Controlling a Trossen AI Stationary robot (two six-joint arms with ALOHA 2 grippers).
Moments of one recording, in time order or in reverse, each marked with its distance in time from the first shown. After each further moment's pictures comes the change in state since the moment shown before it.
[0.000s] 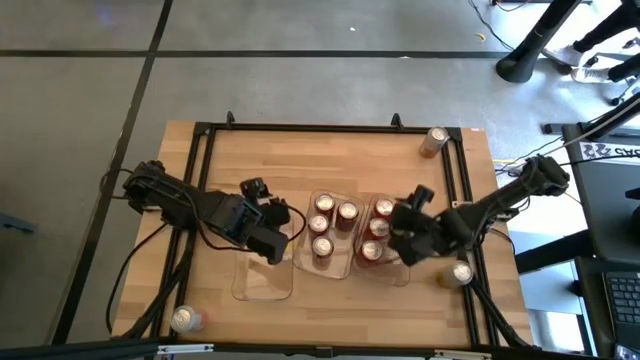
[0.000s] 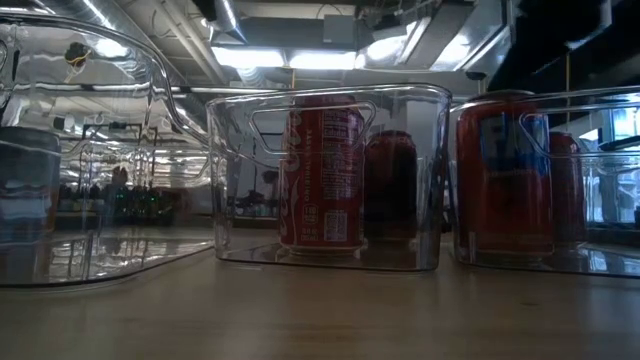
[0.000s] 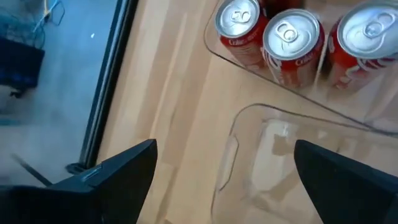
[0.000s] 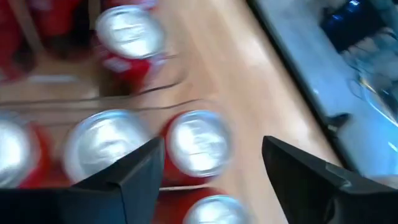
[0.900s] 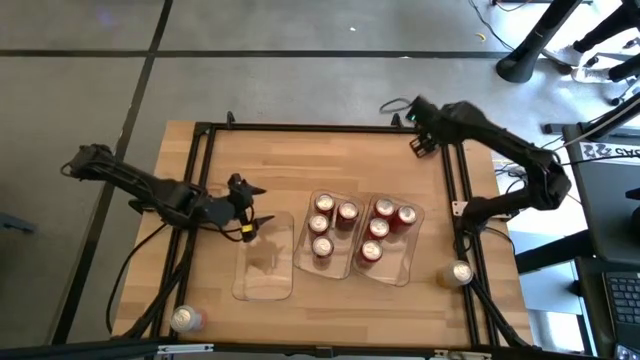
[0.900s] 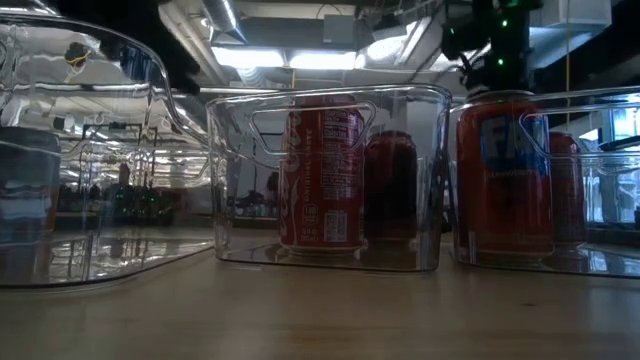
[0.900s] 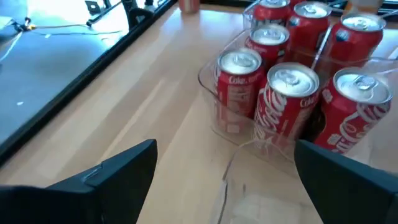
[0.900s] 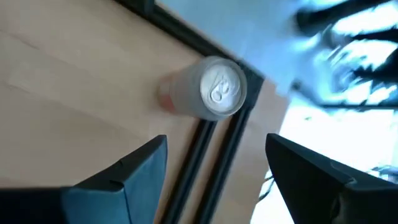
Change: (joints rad) left arm 0.071 -0.773 -1.136 1.181 -0.016 0.247; right arm -1.193 -0.005 0.189 -0.222 -0.249 -0.452
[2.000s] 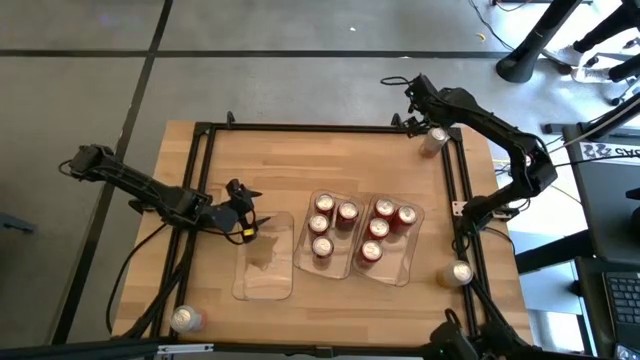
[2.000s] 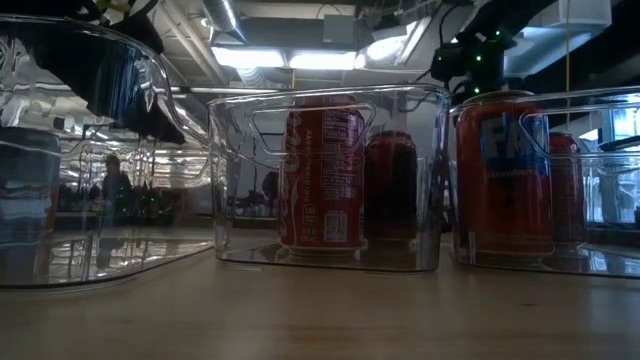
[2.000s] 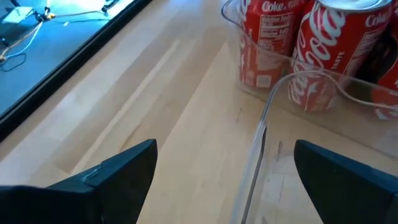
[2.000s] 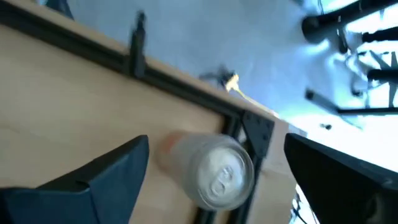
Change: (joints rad) left arm 0.005 0.002 -0.214 0.117 -0.039 -0.014; right arm -0.206 0.151 0.031 0.292 -0.068 -0.152
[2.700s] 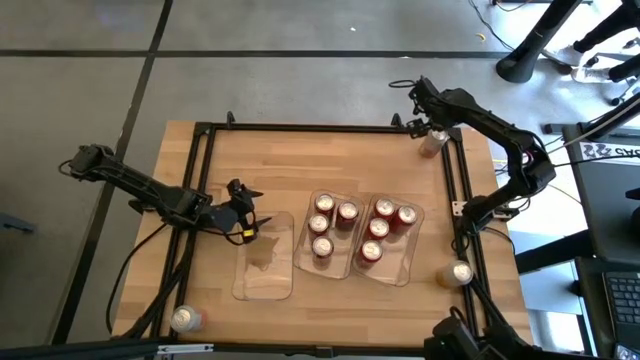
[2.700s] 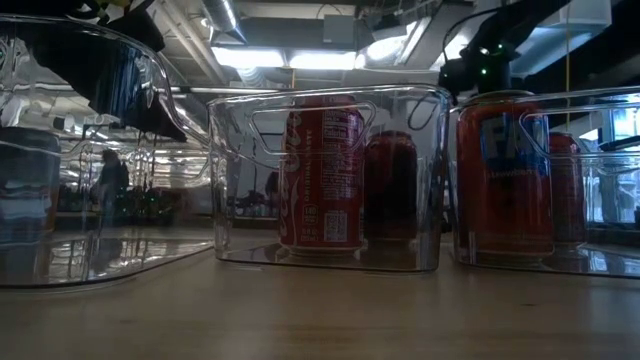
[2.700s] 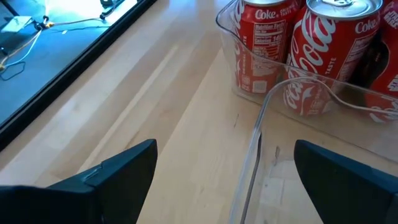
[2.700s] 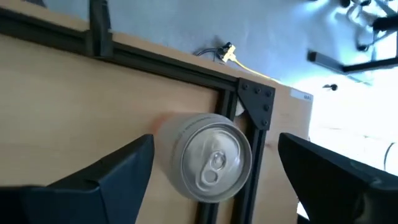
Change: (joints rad) left arm 0.000 0.000 0.000 0.027 0.000 0.035; right arm -0.053 0.022 -0.051 -0.022 -0.013 0.122
